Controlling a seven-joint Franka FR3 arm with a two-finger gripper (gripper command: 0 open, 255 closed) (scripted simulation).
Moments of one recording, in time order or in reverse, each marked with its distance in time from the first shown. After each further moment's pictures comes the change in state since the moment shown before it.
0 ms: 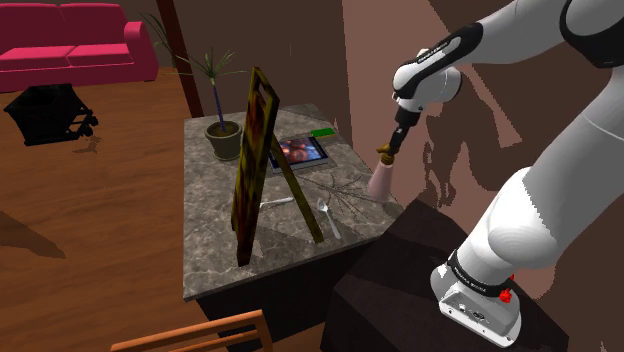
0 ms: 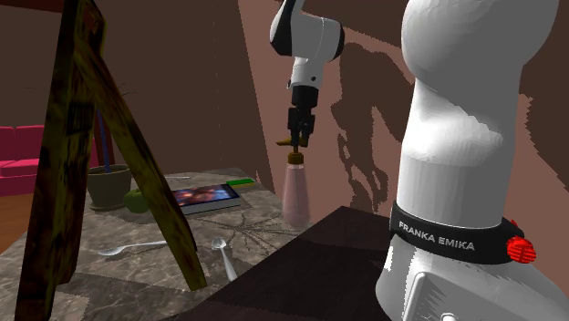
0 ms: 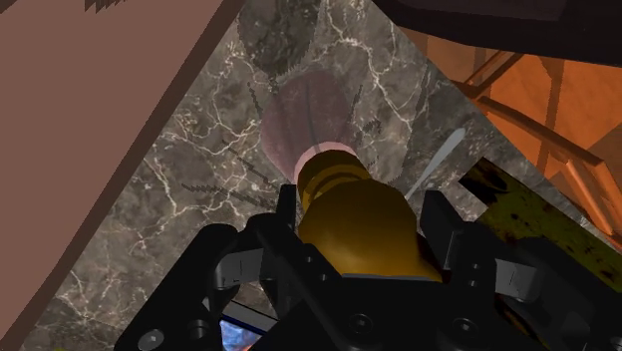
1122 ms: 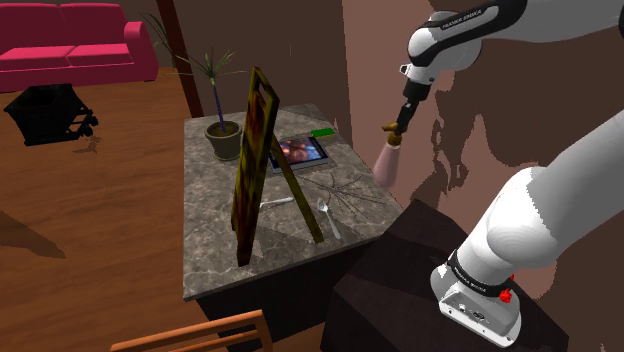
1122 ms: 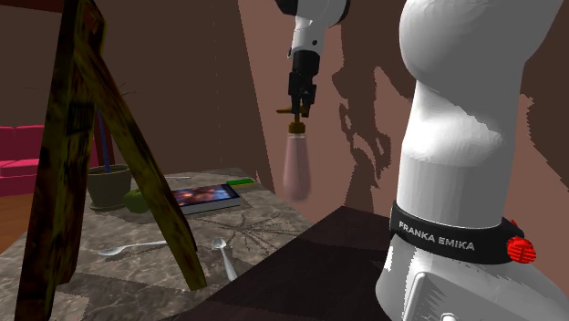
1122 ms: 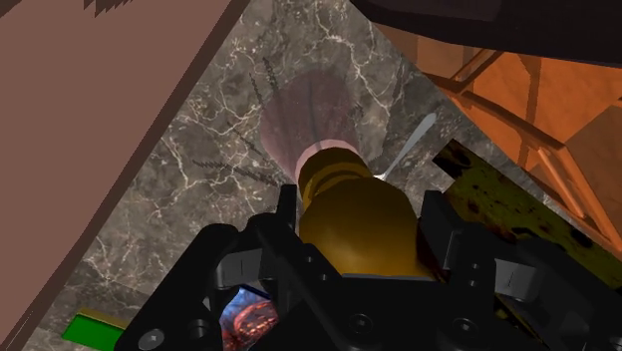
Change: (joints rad) arm -0.025 -0.167 0.040 0.106 -0.118 -0.238 0.115
